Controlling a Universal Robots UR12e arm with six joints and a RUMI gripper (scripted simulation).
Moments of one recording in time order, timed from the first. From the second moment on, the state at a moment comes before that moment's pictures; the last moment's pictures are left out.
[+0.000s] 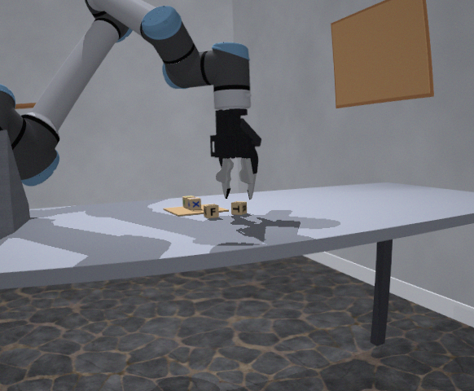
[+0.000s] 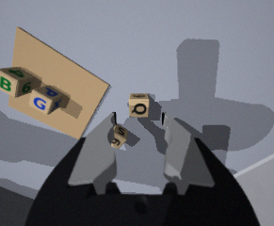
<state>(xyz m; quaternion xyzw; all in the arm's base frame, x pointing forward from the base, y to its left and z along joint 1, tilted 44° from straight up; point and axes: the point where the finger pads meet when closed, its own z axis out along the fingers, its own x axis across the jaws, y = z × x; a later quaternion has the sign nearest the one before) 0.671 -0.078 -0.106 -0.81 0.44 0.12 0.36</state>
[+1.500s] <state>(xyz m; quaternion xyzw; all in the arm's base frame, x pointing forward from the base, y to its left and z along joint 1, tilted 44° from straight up) 0.676 -0.053 -0.132 -0.81 0.44 0.12 0.36</state>
